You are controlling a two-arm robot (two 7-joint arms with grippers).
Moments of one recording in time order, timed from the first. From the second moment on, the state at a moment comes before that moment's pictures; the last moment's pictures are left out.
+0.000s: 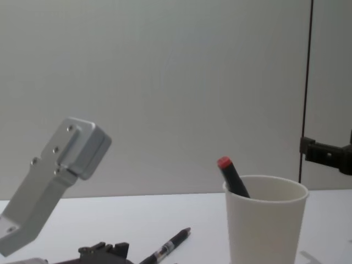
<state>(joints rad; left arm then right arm) -0.05 0.45 0.44 -1.66 -0.33 0.23 -0.16 -0.01 0.34 -0.23 -1.77 0.29 0.03 0.07</state>
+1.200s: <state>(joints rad) -0.03 0.45 0.43 -1.67 -0.35 0.24 -0.13 -0.01 0.34 -0.23 -1.77 0.29 0.03 0.07</state>
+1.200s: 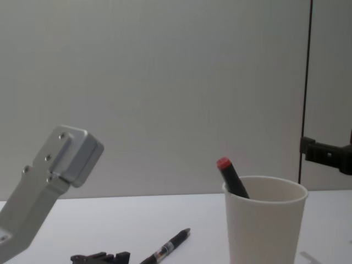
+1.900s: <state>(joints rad) -0.03 0.45 0.43 -1.67 -0.35 0.24 -0.13 -0.01 0.34 -0.23 -1.77 0.29 0.03 0.07</state>
